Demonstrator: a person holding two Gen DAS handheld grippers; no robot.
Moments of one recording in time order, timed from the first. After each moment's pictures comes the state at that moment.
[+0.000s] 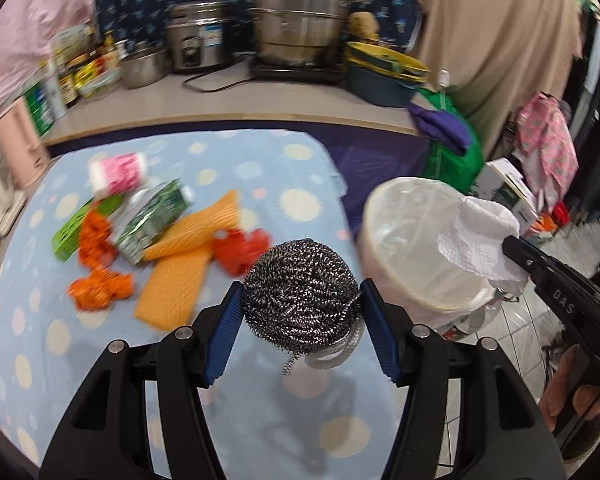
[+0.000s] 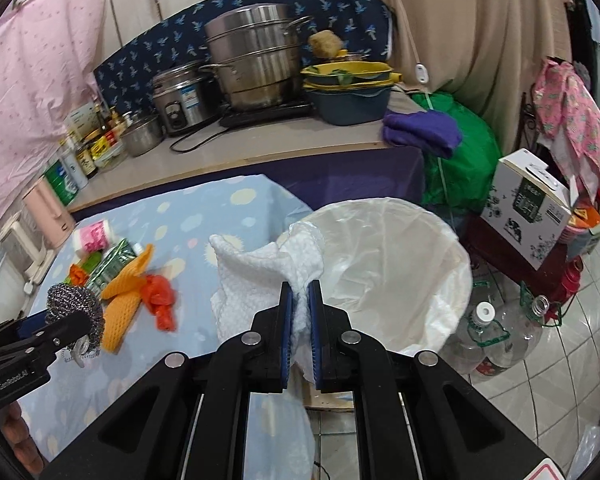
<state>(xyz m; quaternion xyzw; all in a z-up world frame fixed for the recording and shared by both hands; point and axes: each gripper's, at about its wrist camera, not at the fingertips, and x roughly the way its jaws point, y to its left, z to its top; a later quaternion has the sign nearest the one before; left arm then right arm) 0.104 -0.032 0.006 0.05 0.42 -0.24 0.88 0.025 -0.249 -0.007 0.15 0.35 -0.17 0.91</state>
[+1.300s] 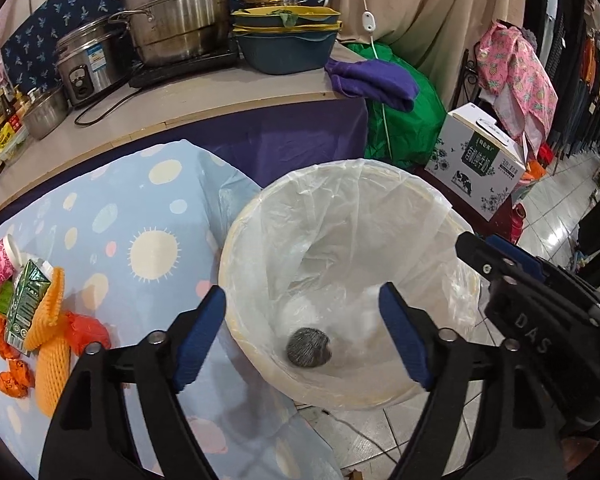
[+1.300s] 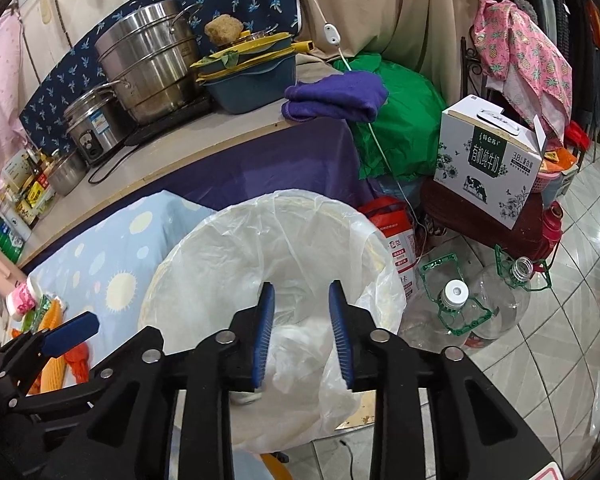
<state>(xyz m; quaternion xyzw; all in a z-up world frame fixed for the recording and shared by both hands) 0.134 -0.212 -0.048 0.14 0.42 -0.30 0.85 0.053 -0.352 -0.060 0.22 0.35 -0.24 0.88</state>
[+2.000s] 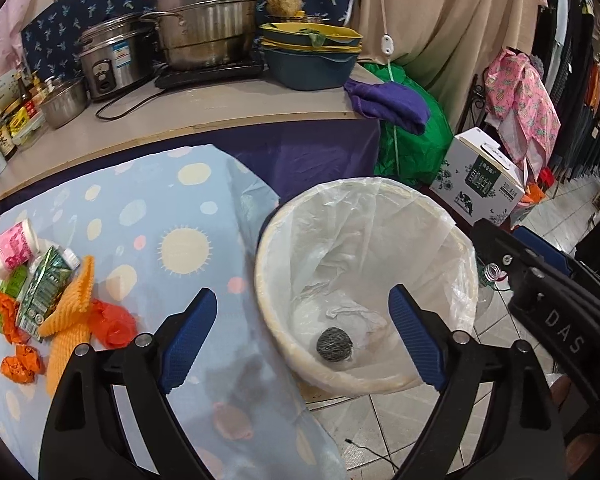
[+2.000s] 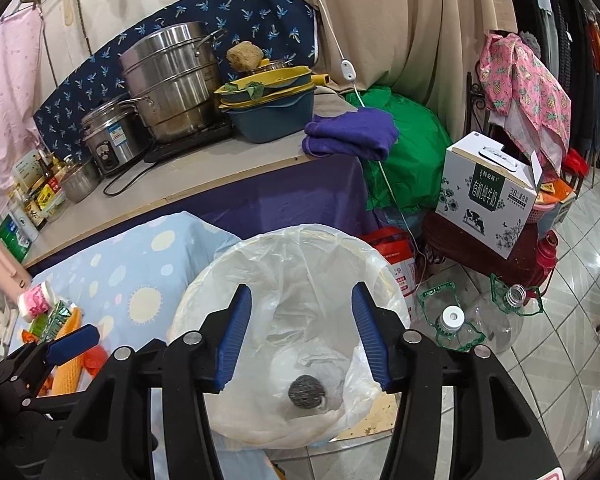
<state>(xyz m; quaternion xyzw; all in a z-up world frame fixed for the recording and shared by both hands) 0.134 -0.170 -0.029 0.10 0.41 -0.29 0.86 0.051 -0.317 -0.019 0.18 0.33 -0.23 0.90</state>
